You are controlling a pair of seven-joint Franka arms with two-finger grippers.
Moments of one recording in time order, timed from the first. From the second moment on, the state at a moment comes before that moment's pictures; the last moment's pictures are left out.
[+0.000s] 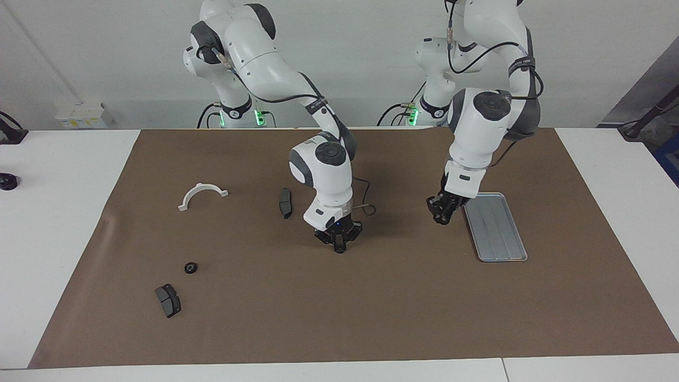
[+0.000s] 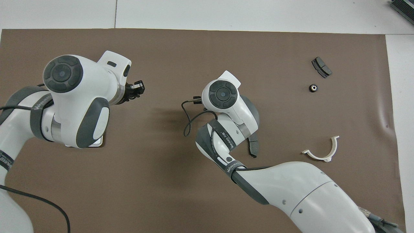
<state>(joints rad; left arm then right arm) -0.30 0.18 -0.06 -1.86 0.02 2.21 -0.64 0.46 0.64 0.08 -1.54 -0.15 2.37 0.55</state>
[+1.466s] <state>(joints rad) -0.60 0.56 -0.06 -1.68 -0.01 2.55 -0.95 -0.03 0.53 0.09 -1.61 -0.06 2.16 -0.02</state>
